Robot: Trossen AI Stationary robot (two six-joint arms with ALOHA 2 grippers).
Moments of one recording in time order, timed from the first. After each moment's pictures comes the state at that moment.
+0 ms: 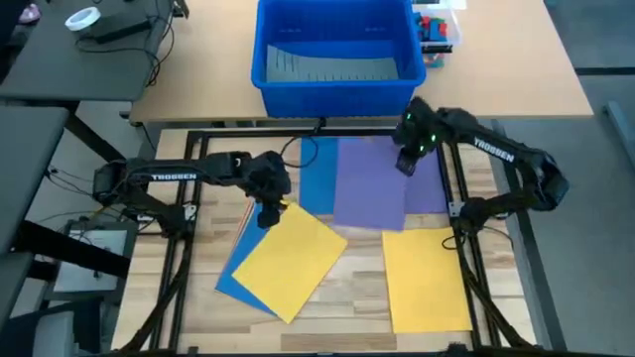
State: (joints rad) left arm 0.21 1.39 1.08 -0.68 0.22 0.04; right arm -0.87 1.35 1.12 -0.95 -0.13 -0.34
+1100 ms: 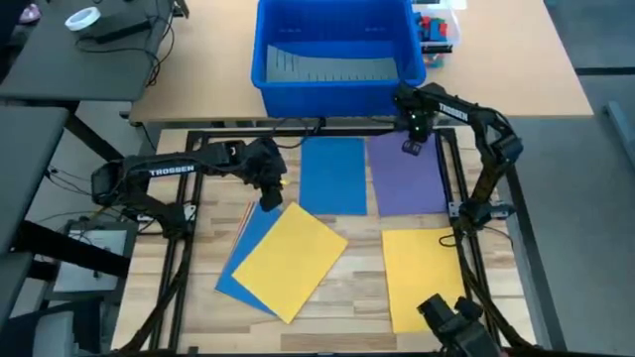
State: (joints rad) left arm 0.34 1.38 1.08 -0.69 0.10 -0.05; right arm -1.03 1.81 1.35 -1.16 0.30 -0.43
